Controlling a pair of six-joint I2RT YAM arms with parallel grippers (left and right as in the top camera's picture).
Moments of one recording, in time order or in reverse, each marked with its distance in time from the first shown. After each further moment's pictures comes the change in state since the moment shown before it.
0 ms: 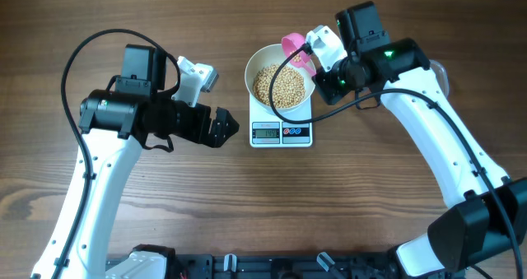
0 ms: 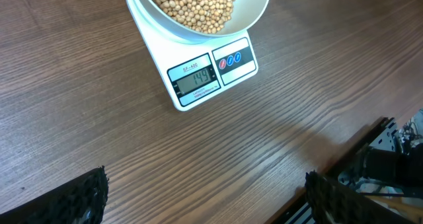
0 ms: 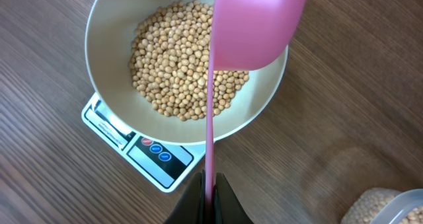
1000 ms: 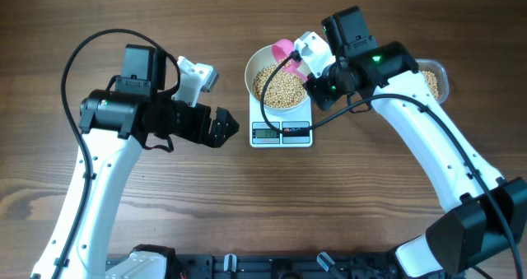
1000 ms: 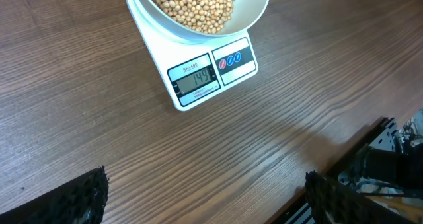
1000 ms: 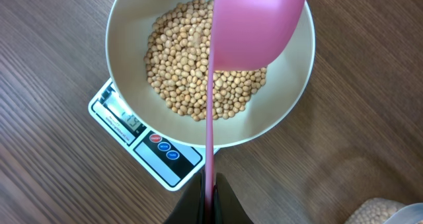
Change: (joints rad) left arm 0.000 0.000 0.000 0.000 0.000 0.000; right arm 0.059 0.000 0.000 -0.007 0.033 -0.025
